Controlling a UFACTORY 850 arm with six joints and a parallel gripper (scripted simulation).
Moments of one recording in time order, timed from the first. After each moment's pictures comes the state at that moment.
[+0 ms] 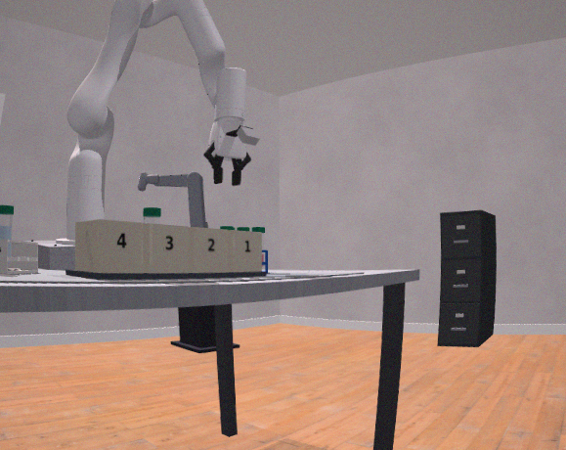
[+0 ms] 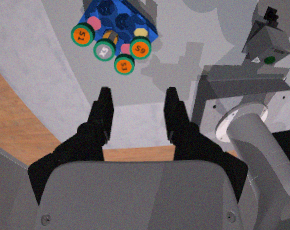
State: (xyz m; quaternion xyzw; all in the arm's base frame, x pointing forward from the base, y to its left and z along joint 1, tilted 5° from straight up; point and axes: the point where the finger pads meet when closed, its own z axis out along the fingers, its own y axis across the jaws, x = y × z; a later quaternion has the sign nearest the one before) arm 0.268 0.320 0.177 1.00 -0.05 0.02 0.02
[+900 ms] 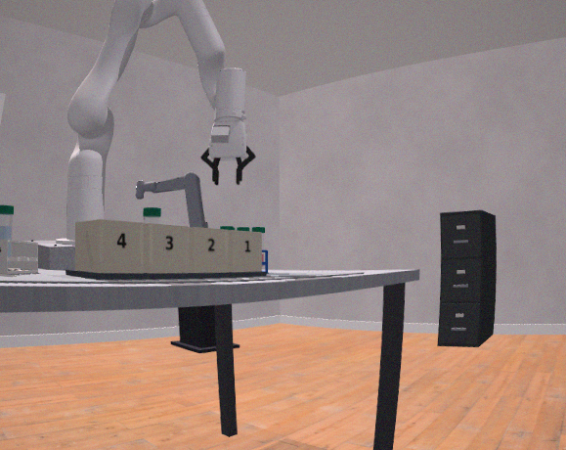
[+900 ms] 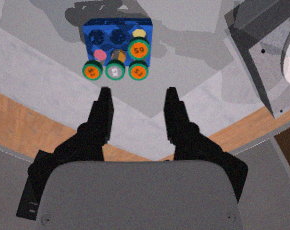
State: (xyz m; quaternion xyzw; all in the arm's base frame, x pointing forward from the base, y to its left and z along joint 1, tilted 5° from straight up) arm 0.268 0.319 0.178 0.92 -0.39 0.04 0.01
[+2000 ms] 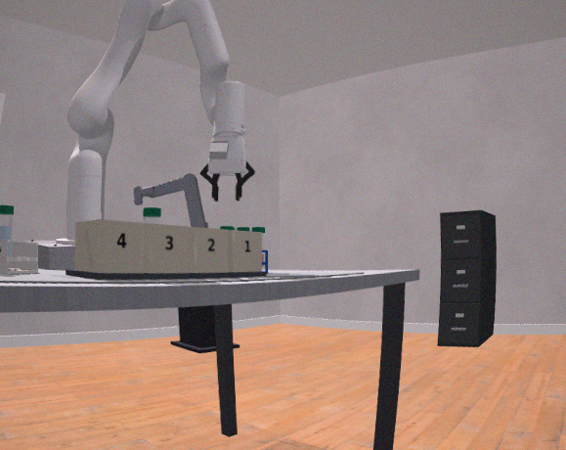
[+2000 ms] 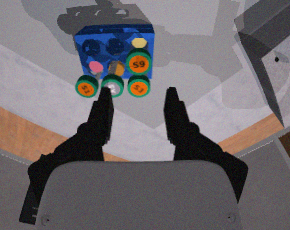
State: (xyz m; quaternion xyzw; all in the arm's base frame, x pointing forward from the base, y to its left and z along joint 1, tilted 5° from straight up) arm 0.270 0.317 0.134 0.91 -0.40 0.04 0.01
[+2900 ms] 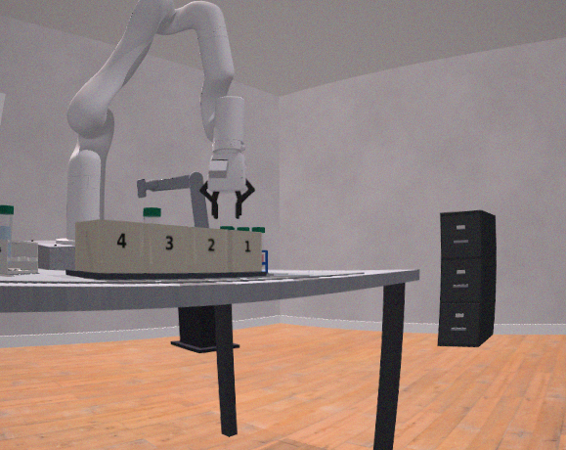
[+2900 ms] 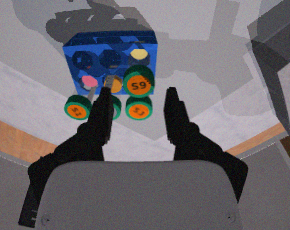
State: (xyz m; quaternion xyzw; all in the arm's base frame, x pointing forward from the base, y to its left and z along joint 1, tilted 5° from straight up) arm 0.274 0.314 0.088 0.91 -0.40 0.04 0.01
